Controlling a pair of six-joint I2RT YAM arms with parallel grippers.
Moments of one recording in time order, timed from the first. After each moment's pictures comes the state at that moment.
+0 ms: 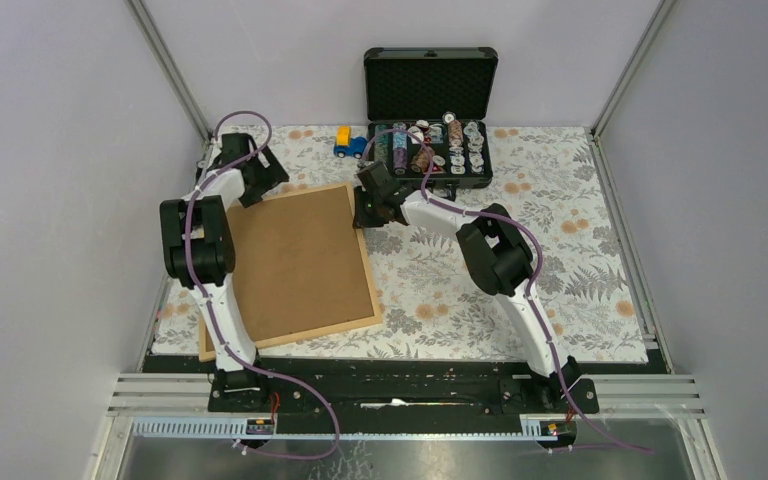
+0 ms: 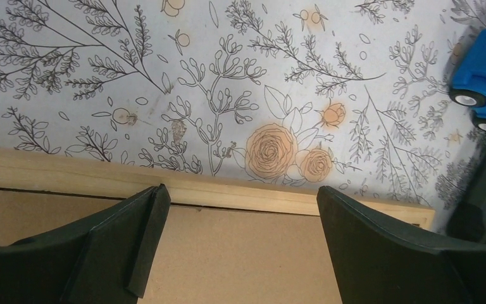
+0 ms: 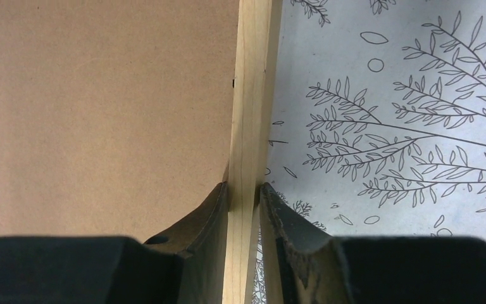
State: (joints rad) left arm 0.12 2.09 1.51 -0.29 0.11 -0.52; right arm 0.72 2.38 1.85 -0.33 -0.06 0.54
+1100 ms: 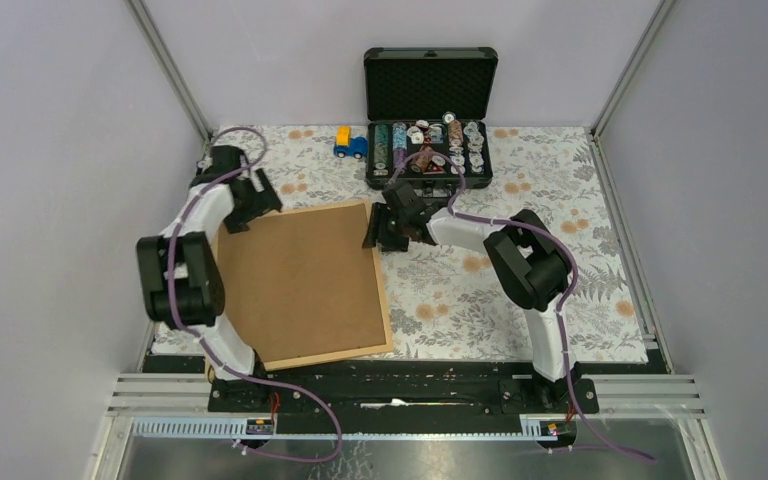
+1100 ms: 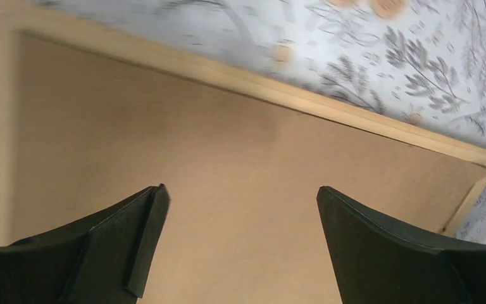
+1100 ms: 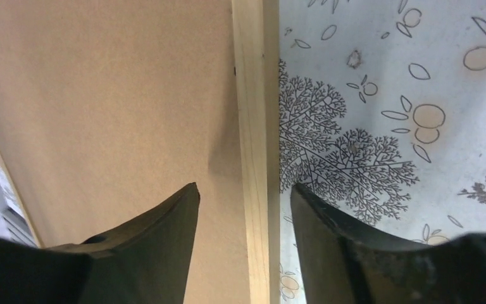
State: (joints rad) left arm 0.08 1.78 1.31 -0.58 0.02 -0.43; right arm 0.71 2.09 1.38 -0.17 -0.11 0.79
